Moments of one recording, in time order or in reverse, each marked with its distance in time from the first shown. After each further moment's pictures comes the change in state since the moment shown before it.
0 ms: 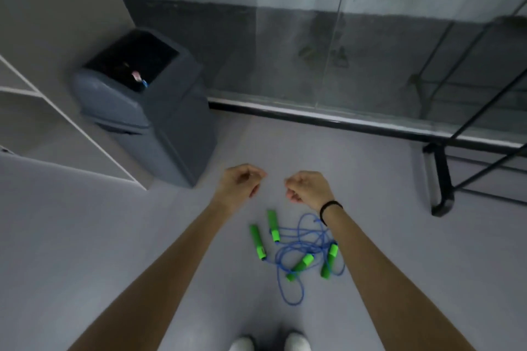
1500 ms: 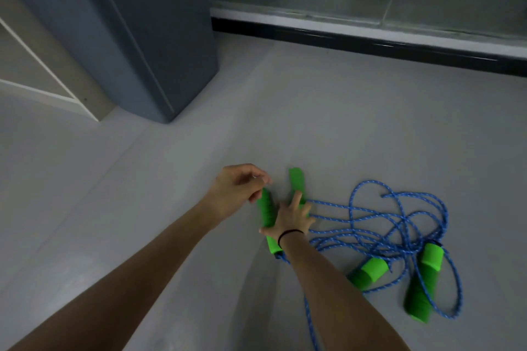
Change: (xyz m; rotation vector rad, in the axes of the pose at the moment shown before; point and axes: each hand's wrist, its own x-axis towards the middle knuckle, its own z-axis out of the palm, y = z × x) left_hand 0.104 -0.537 0.031 0.097 -0.037 -0.075; right_hand 0.362 0.540 0.235 -1.140 0.062 0.023
